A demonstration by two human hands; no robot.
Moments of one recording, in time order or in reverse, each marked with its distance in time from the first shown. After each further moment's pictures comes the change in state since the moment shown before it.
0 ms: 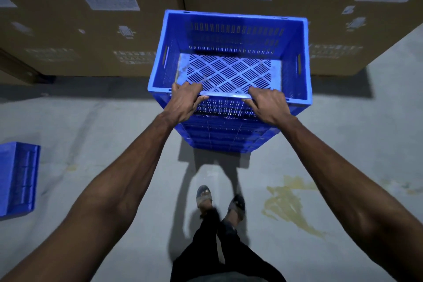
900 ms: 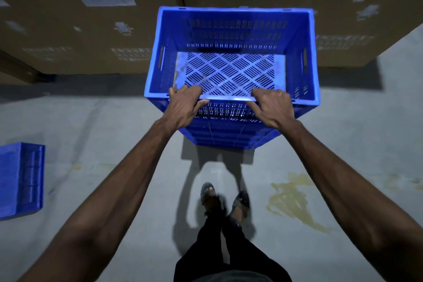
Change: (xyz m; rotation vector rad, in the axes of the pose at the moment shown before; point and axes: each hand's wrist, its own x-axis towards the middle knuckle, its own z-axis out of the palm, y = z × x) left_hand 0.002 0.001 0.001 -0.005 -0.035 -0.058; right_hand 0.002 -0.005 -0.002 0.004 0.012 0.069
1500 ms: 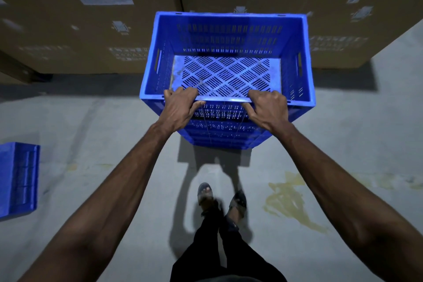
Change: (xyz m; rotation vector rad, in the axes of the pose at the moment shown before) left_hand -0.016 0.002 0.008 0.029 0.061 0.007; right_hand -0.015 -0.011 0.007 -0.020 0.084 0.044
